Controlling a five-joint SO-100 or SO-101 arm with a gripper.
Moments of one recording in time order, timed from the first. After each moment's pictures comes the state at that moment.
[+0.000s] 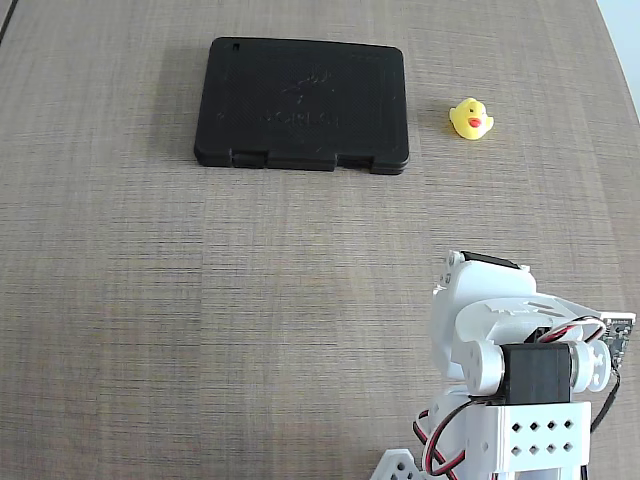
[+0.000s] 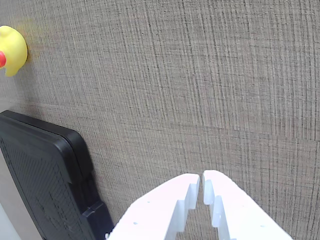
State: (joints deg) arm -1.1 189.0 177.7 67.6 7.6
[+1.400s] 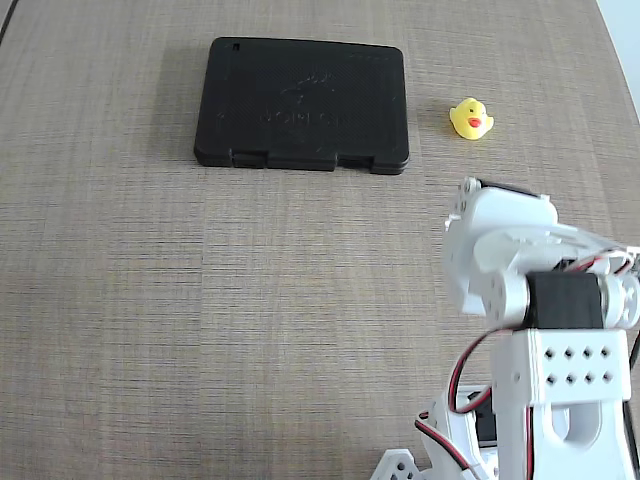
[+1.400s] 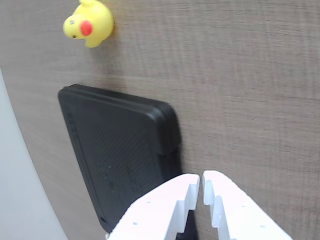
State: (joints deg) arm -1.8 157.6 155.5 54.7 7.6
